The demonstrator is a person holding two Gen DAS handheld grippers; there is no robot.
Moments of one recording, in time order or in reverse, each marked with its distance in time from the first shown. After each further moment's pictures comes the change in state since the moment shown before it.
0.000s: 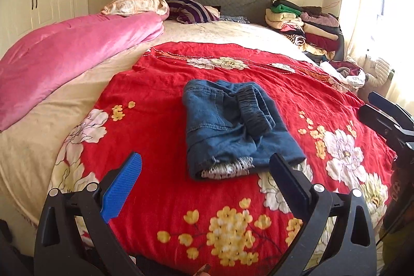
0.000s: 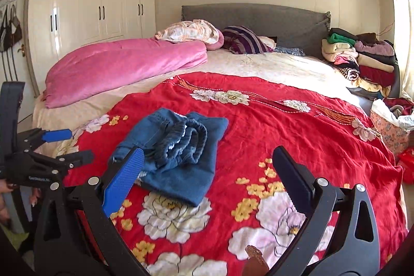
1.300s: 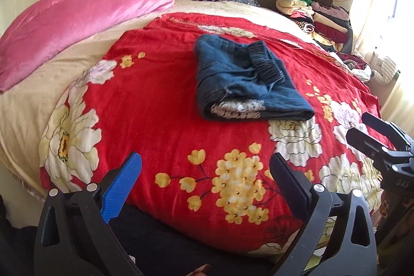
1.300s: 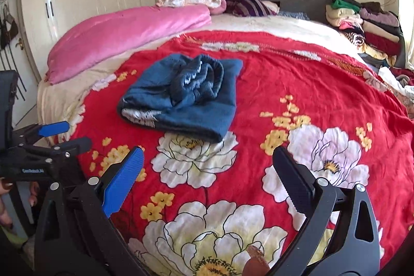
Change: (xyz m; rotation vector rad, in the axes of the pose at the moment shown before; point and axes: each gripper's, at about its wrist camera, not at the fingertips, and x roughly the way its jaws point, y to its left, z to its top) left arm 0.004 0.013 -0.059 -0.085 0.117 0.015; right arm 0.014 0.023 -0.066 0.060 0.189 0.030
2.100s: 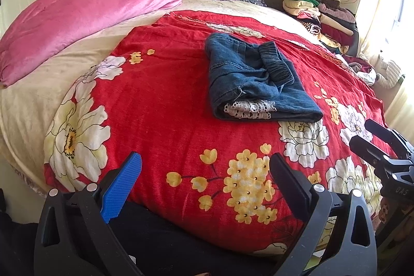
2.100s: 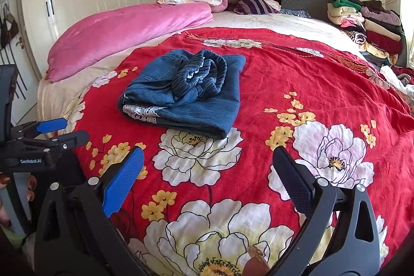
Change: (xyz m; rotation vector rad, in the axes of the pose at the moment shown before) left arm -0.003 0.009 0.001 -0.022 0.004 0.023; right arm 0.005 0.004 -0.002 0.000 0.005 0.005
